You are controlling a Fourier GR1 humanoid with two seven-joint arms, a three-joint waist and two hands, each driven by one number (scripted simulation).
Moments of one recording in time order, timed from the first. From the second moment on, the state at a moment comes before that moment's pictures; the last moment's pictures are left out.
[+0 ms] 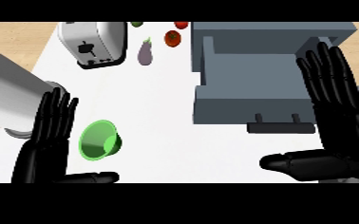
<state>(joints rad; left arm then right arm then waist) 0.20 0.02 -0.05 -1.97 0.11 0.04 -0.08 -0.11 -0.07 -0.03 -2.04 -0.11 0.09 0.12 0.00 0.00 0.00</state>
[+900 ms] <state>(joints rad) 0.23 0.04 0.07 -1.60 0.12 -0.04 -0.34 -0.09 -0.08 -0.05 -2.06 -0.14 0.11 0.14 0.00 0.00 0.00</state>
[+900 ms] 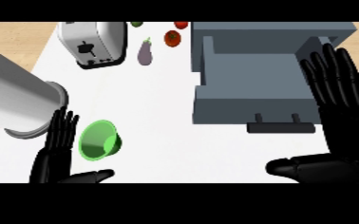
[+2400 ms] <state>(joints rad) -0.01 0.10 0.19 -0.96 0.13 -0.12 -0.71 -0.10 -0.08 -0.03 -2.06 -0.13 0.12 0.15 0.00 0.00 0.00</state>
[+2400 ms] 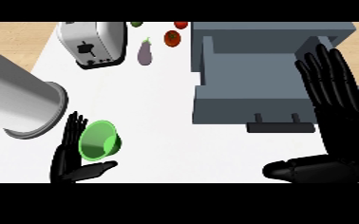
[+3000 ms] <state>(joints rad) -0.10 0.11 0.21 -0.78 0.16 -0.18 -0.81 -0.09 -0.06 -0.01 -2.09 -0.12 0.11 0.17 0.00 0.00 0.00</state>
